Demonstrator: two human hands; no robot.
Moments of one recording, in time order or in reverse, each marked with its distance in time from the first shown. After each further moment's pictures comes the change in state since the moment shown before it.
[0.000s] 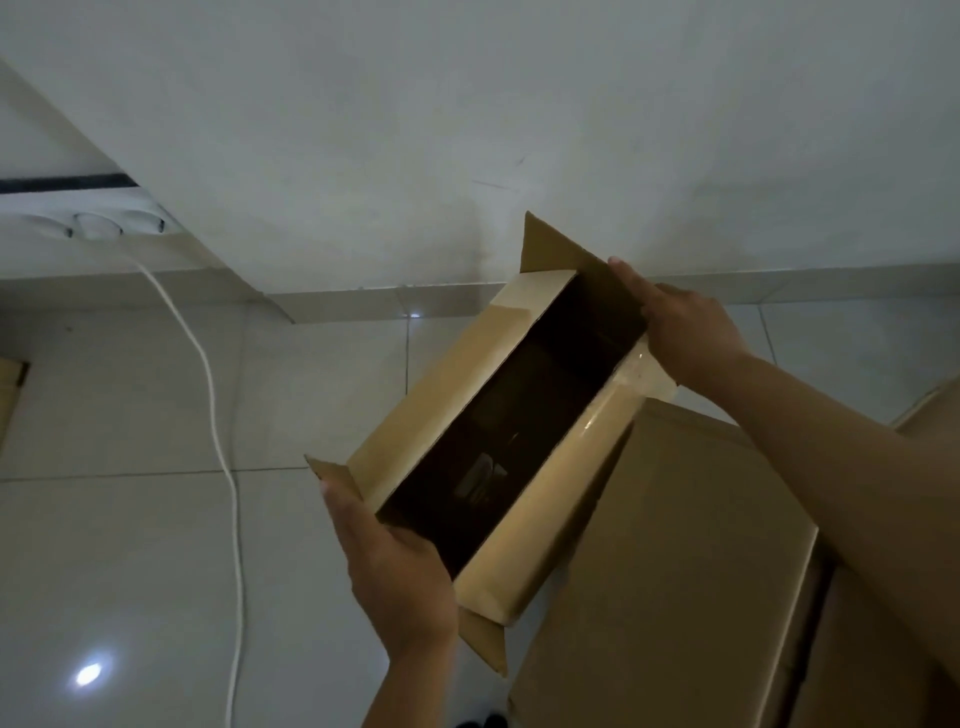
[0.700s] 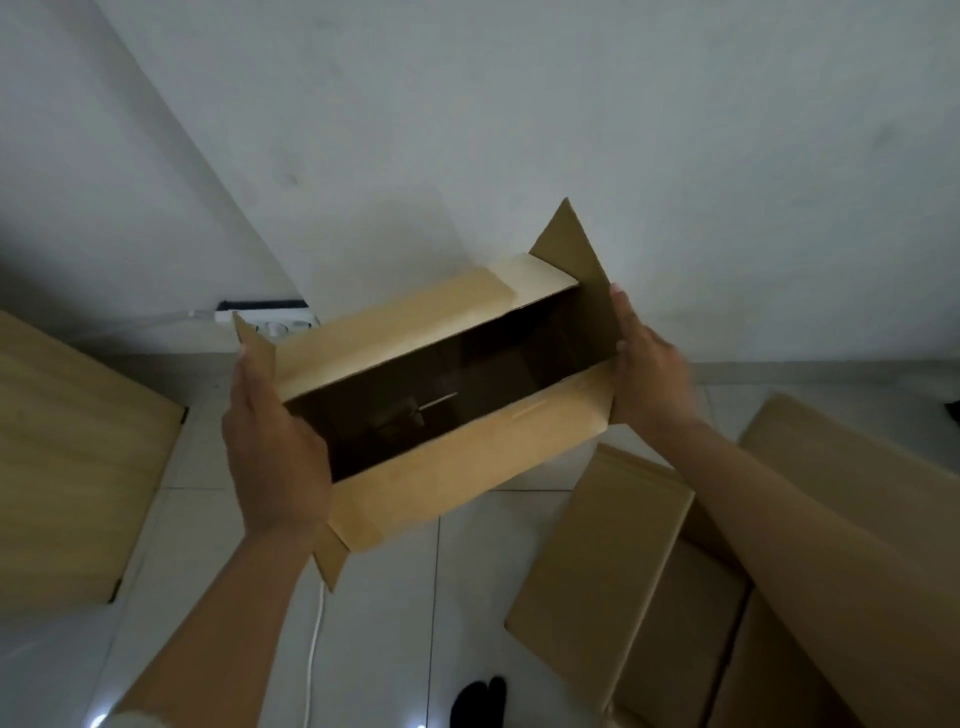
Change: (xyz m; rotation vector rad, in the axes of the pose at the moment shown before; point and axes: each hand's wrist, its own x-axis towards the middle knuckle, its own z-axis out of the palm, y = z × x) left_hand 0.043 0.134 -0.250 0.103 0.142 0.423; right_hand -0.116 -0.084 -0.193 0.356 0.247 0.077
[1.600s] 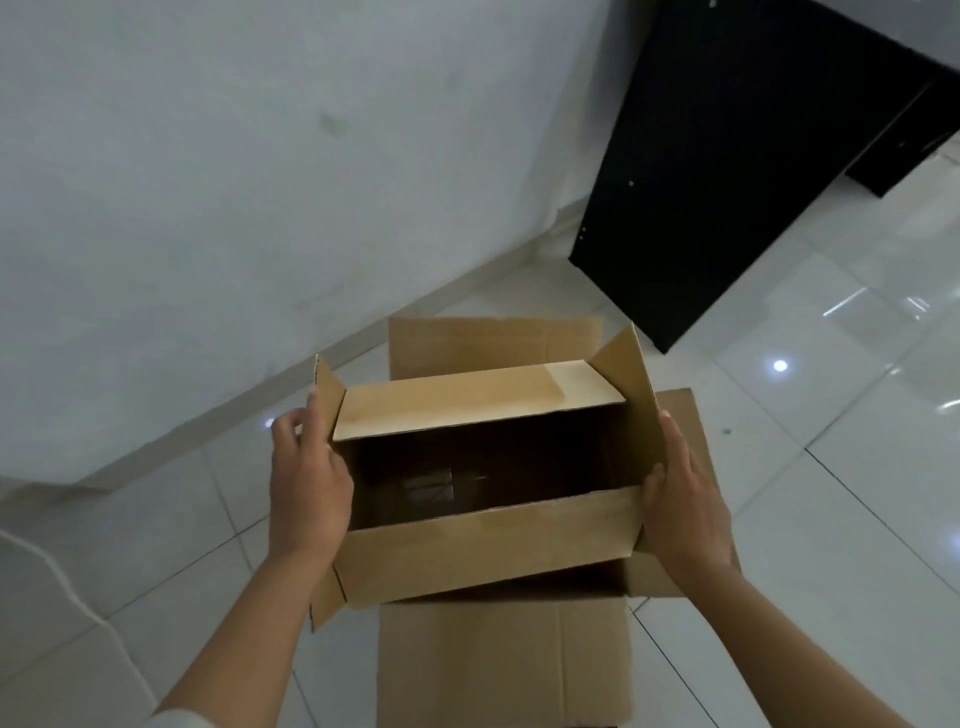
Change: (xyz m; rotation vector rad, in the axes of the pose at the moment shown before) left_hand -0.221 0.239 0.022 -0.078 -0.650 0.464; right_hand -0.364 0.188 -0.188 0.029 0.280 0.890
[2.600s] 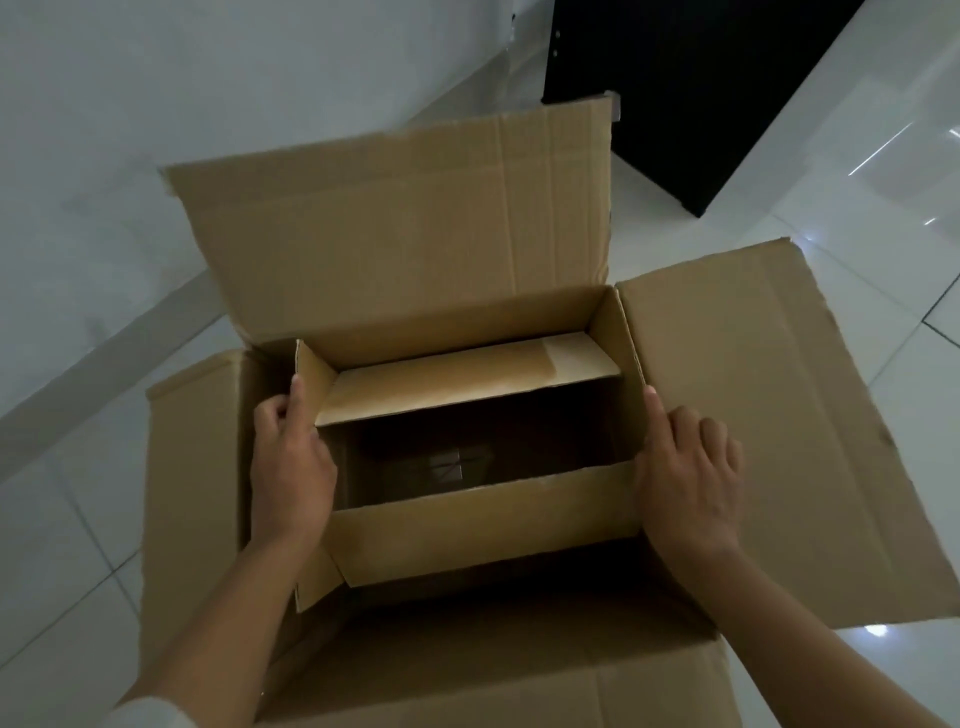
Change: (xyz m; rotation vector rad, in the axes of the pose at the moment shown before) left_hand 0.058 -0.103 0.286 0.156 -0.130 0.101; right_hand 0.085 0.163 0.235 -0.437 0.205 -0.161
